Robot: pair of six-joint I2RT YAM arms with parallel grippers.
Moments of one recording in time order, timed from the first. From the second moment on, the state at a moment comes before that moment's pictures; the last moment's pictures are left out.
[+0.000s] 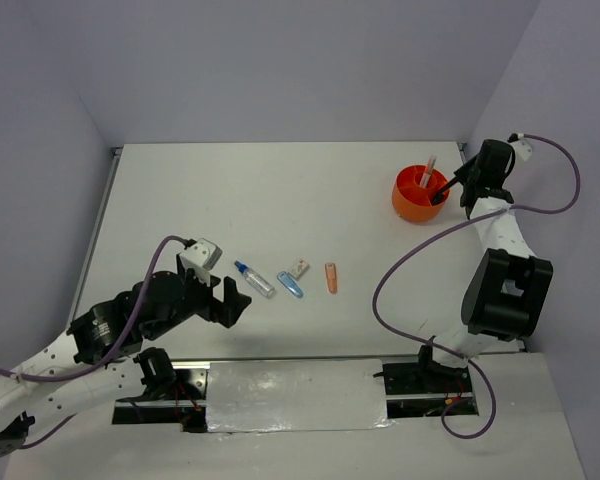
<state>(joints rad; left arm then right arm) -1.00 0.56 0.78 -0.67 -0.29 -0.40 -0.28 1.56 1.20 -0.03 0.16 0.57</state>
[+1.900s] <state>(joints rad) -1.01 0.70 0.86 -0.90 -0.70 -0.67 0.66 1.33 0.78 -0.28 0.25 0.57</state>
